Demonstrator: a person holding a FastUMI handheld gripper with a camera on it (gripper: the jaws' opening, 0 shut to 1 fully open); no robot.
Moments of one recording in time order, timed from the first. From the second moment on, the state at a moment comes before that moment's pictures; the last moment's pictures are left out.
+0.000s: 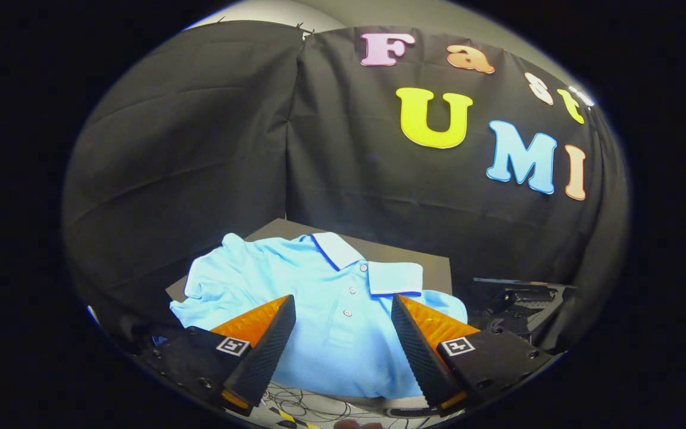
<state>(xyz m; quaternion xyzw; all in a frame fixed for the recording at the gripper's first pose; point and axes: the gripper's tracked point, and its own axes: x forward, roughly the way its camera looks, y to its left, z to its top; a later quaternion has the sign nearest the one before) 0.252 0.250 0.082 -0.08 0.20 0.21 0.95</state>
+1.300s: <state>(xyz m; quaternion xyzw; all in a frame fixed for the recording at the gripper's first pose) 0.260 0.274 0.029 -0.05 0.26 0.20 0.94</state>
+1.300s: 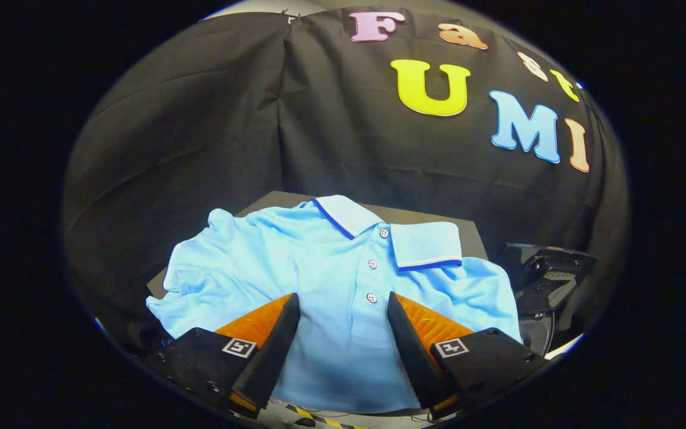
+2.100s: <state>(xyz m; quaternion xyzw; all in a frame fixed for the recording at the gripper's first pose) 0.256 0.279 0.039 -0.04 0.25 0.19 0.95</state>
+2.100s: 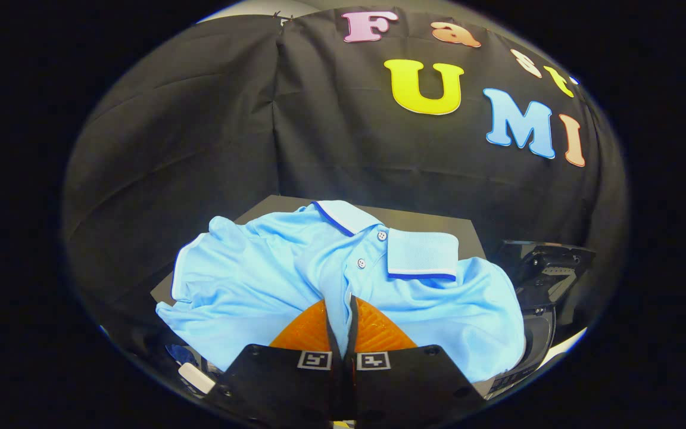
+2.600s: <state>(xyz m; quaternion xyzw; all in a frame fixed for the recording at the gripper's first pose) 0.250 0.272 0.087 -0.02 0.21 0.20 0.96</state>
